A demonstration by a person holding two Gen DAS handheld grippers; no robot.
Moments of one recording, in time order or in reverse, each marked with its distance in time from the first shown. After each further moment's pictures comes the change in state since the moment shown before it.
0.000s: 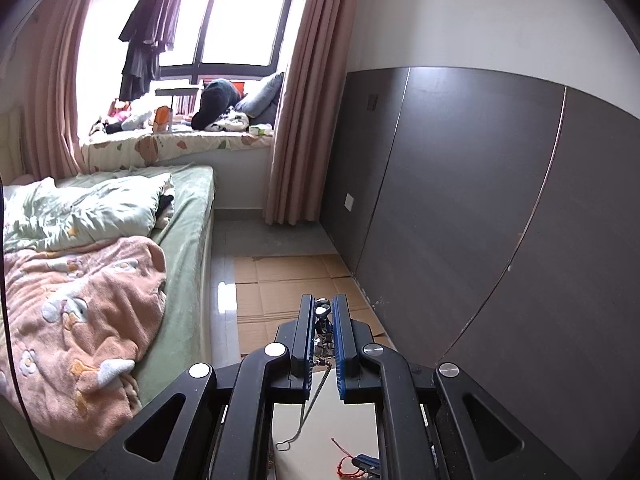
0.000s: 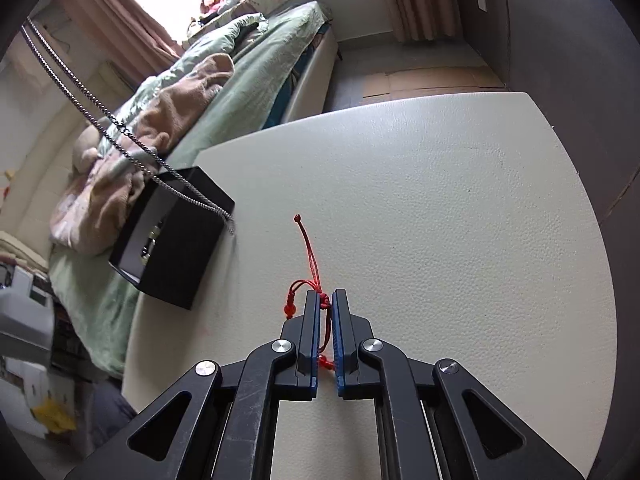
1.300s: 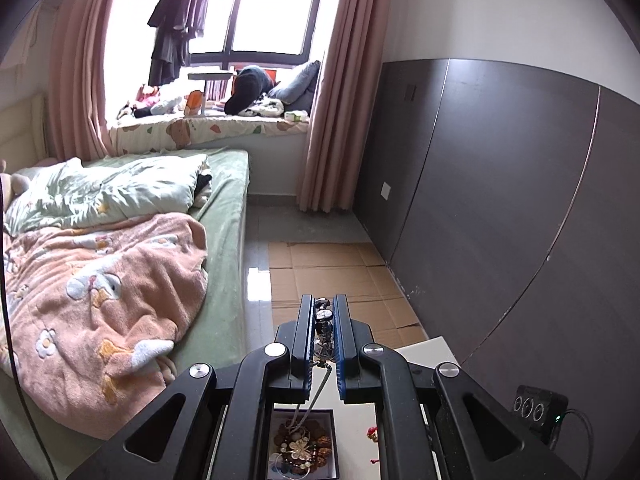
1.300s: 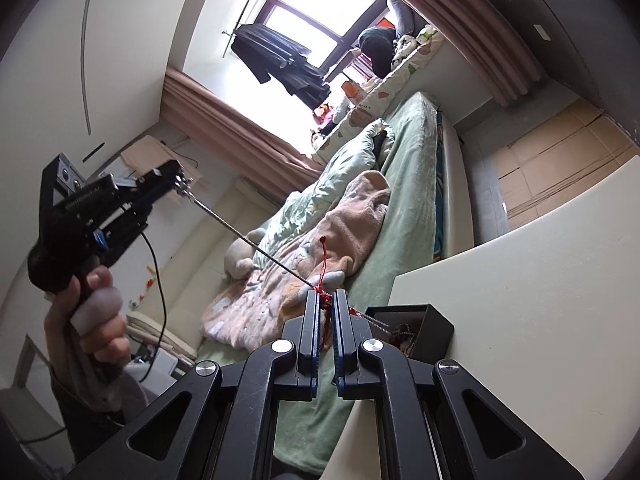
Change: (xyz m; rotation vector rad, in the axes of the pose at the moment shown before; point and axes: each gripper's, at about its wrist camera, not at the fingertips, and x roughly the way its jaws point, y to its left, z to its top) left arm 0.019 0.077 -0.042 -0.030 0.054 0.096; right arm -0.048 0.069 0.028 0.105 -0.367 0.560
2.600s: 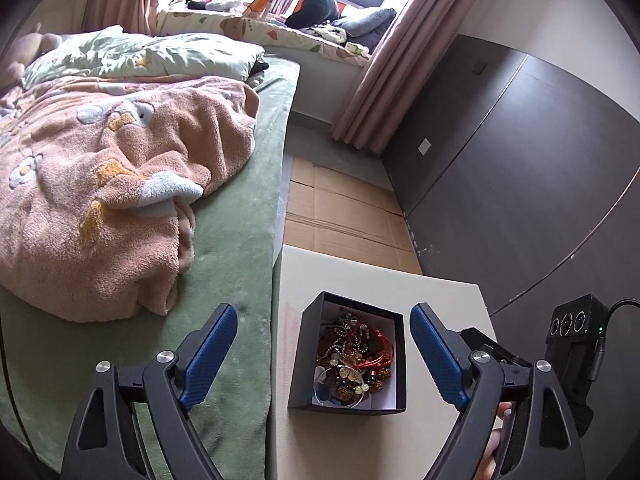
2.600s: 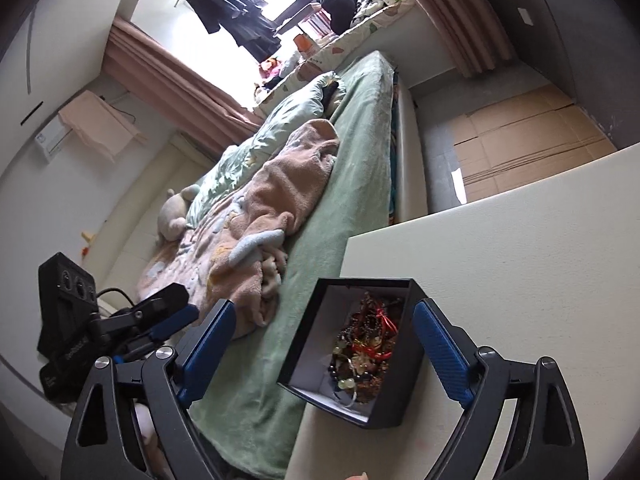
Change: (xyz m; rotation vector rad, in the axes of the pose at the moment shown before) left arm 0.037 0.103 -0.125 -0.286 0.188 -0.020; right arm 0.073 0.005 -0.011 -0.049 0.164 -0.276
